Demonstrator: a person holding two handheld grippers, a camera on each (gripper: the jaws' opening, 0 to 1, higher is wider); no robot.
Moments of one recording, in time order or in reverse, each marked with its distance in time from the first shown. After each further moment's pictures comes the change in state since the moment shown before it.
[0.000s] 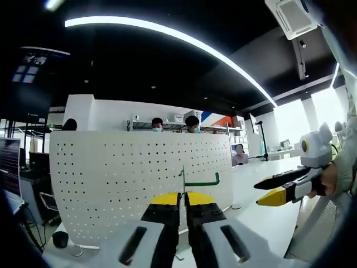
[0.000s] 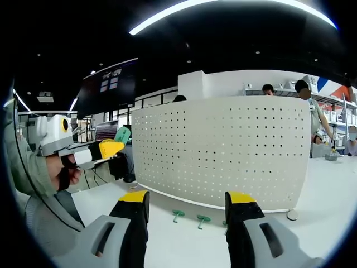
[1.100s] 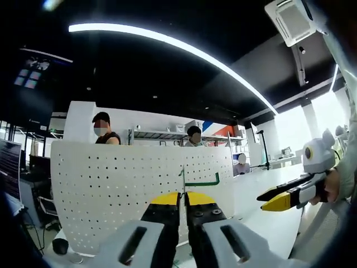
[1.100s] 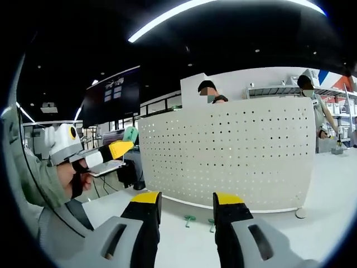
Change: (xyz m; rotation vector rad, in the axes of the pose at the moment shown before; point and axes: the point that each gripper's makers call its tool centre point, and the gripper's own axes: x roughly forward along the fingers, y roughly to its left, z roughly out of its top) left arm 0.004 0.004 0.025 0.002 -0.076 0.006; right arm -0.006 0.015 0.020 0.062 -0.034 0.055
